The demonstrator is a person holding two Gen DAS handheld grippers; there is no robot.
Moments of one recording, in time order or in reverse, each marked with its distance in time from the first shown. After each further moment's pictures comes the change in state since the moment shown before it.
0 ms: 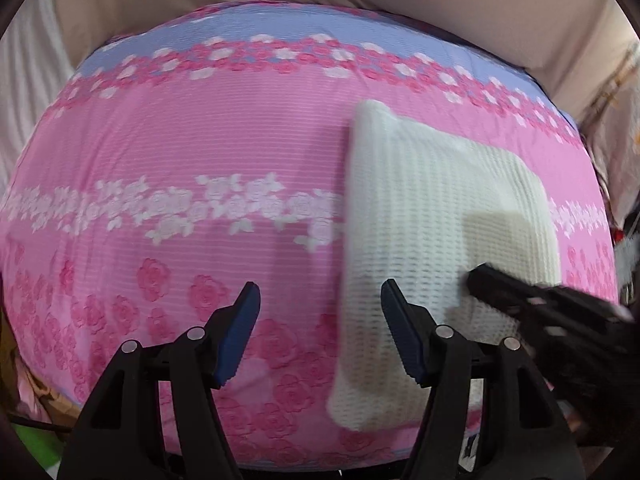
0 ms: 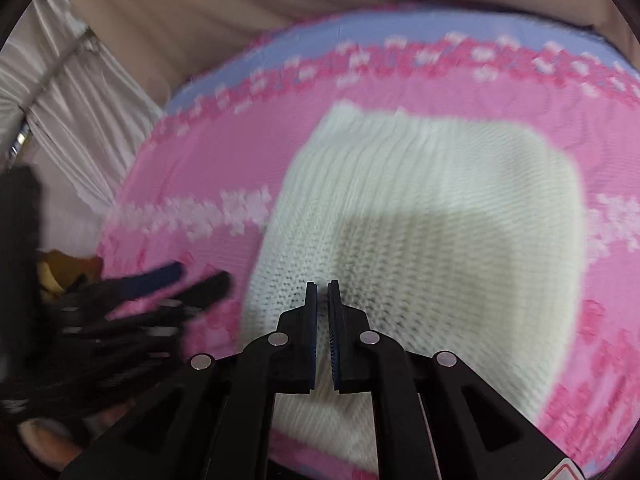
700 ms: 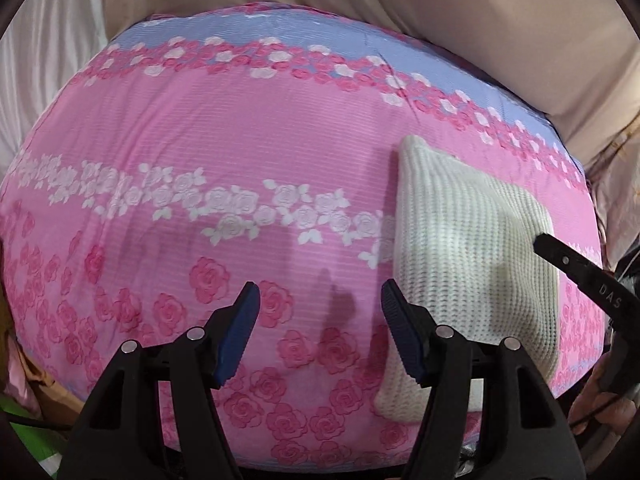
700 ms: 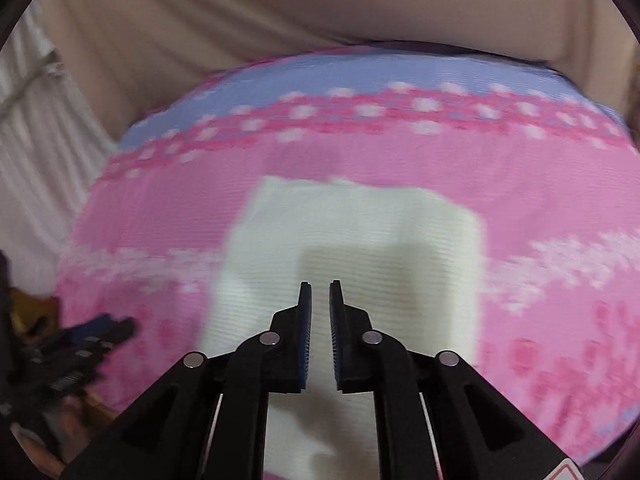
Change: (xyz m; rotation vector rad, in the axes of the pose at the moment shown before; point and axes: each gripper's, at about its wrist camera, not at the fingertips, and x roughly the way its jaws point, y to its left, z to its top) left arm -0.013 0.054 0.003 -0.091 -0.029 -0.041; right arm -0.046 -0.023 0.031 0.074 -0.149 -0.252
